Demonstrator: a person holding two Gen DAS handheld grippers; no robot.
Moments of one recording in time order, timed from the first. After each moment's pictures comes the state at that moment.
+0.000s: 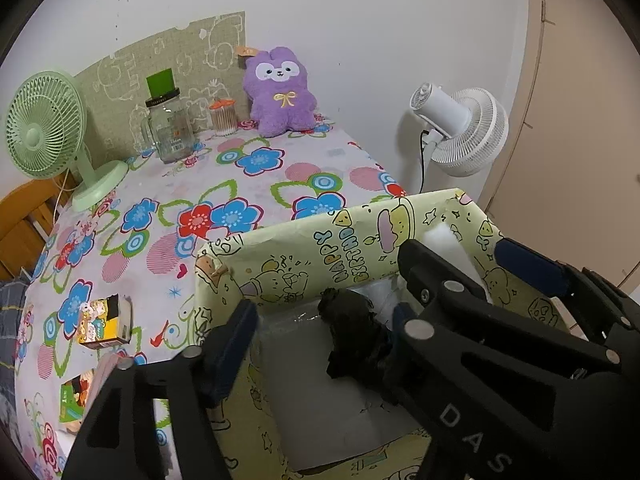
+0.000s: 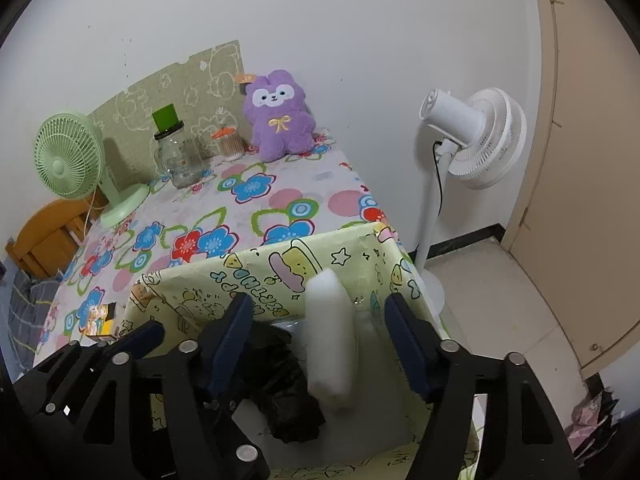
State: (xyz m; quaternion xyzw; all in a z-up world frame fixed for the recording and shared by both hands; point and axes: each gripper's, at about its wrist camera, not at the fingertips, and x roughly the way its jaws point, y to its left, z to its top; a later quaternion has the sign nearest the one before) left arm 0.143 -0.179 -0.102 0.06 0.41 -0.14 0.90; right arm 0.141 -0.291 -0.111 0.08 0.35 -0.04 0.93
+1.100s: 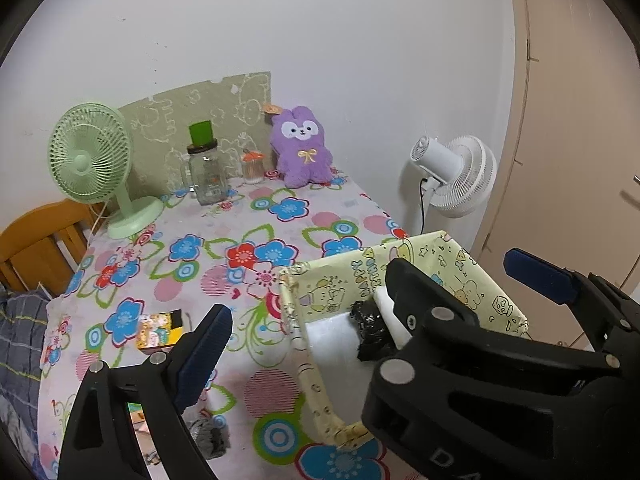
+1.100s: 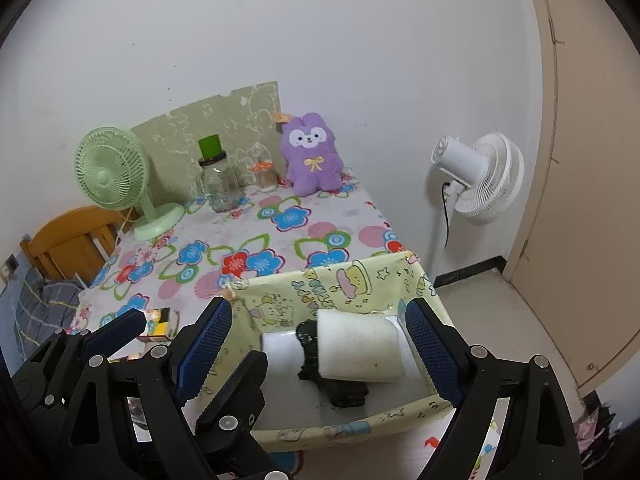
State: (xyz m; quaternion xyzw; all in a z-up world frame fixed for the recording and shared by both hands) left arm 0.085 -0.127 -0.048 0.05 0.32 -0.14 0.93; right arm 0.082 -0.238 -0.055 0.06 0.30 -0.02 0.95
